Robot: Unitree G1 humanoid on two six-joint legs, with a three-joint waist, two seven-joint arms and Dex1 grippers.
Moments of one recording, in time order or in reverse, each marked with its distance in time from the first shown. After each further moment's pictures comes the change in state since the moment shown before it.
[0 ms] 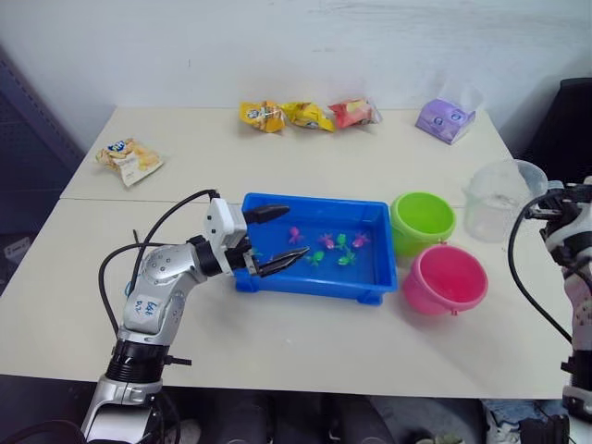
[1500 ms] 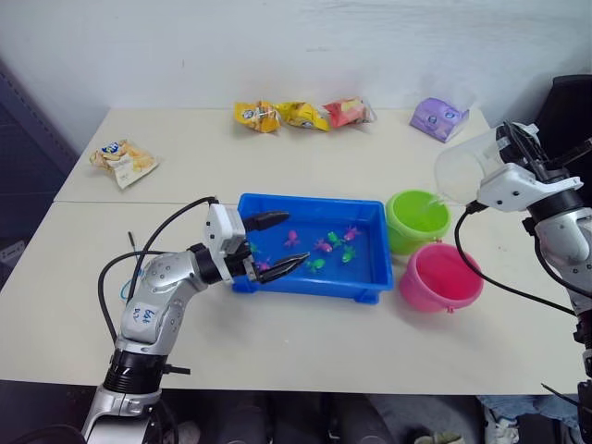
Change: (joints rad) left arm 0.057 -0.002 0.000 -0.065 -0.038 0.066 0.018; right arm -0.179 -0.227 0.381 0.321 -0.926 -0.918 -0.359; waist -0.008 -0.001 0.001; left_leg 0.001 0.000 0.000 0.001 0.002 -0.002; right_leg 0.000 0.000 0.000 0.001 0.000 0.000
